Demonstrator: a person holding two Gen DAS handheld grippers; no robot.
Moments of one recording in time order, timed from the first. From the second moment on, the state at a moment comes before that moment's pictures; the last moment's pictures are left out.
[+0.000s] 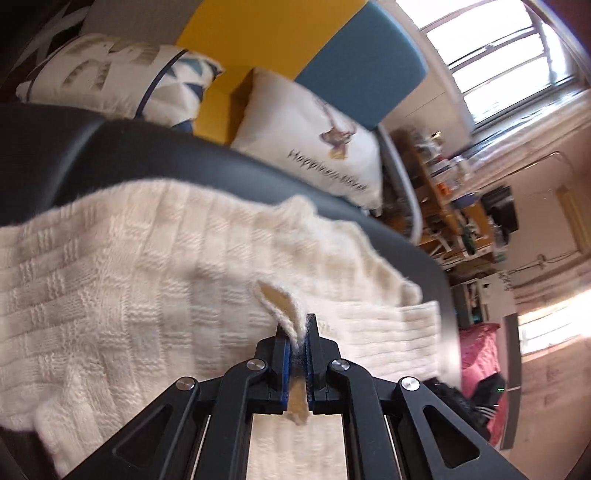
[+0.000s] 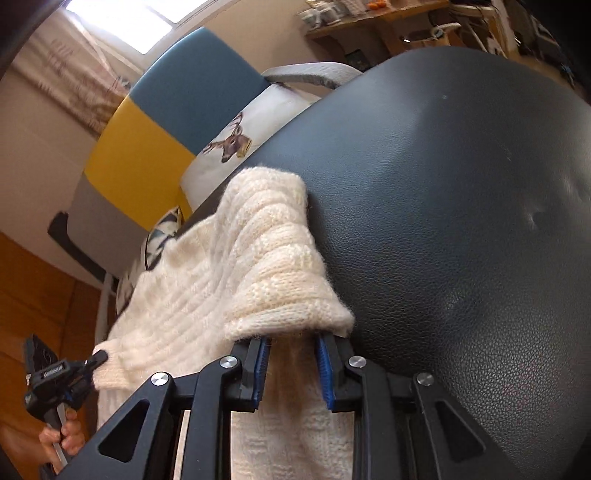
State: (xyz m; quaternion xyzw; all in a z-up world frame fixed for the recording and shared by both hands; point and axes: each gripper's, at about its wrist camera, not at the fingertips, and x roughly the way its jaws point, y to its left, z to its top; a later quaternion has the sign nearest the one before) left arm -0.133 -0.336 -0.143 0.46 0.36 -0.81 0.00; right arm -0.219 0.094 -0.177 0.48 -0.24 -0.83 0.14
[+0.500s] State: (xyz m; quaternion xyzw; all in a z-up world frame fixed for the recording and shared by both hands) left arm -0.127 -0.355 -0.143 0.47 0.36 -0.80 0.02; right arm -0.219 0.151 -0.151 0.48 -0.33 -0.77 0.25
